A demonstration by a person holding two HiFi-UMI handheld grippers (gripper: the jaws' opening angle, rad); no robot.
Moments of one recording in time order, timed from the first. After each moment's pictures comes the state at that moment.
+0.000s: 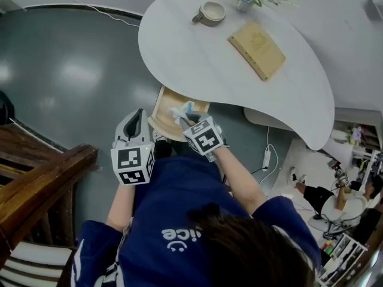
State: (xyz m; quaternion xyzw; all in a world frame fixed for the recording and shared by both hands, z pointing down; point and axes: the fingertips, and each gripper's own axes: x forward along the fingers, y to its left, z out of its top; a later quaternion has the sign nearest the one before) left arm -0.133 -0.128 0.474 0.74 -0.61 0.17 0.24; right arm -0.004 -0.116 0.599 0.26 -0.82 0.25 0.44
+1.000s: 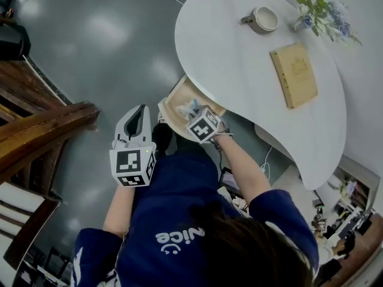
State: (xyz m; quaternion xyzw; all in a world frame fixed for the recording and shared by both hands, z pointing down) left arm -0.162 -0.096 0.481 0.64 -0.70 0.16 0.27; right arm -0.013 -0.105 0.702 0.06 -0.79 0.15 0.59
